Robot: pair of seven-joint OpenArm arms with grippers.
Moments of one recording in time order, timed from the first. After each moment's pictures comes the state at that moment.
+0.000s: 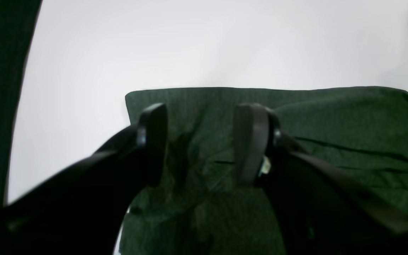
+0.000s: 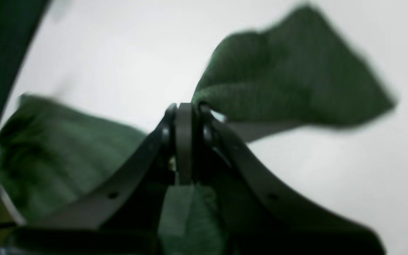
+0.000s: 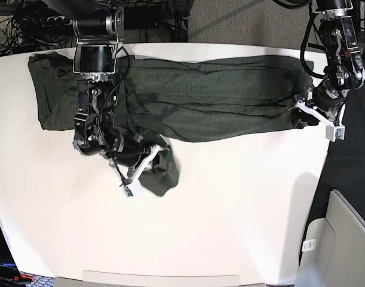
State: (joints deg) left arm 12.1 -22.5 -20.3 100.0 -38.3 -8.3 52.1; right arm 15.9 -2.7 3.2 79.9 26.9 28.2 -56.6
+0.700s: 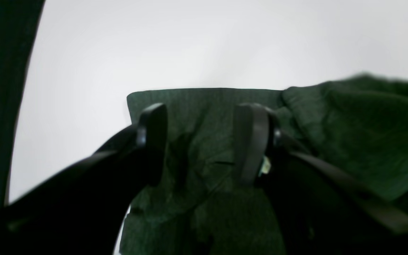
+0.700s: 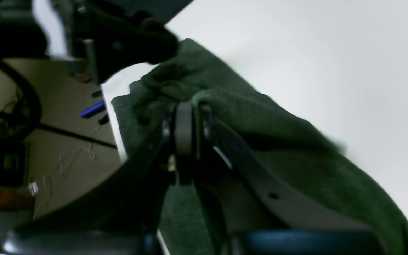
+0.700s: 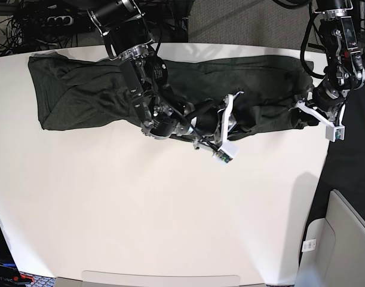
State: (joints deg) left arm 12.0 -22.5 -20.3 100.0 -38.3 -8.3 52.1; right arm 11.3 -7.6 -24.9 87.7 33.0 29.1 -57.5
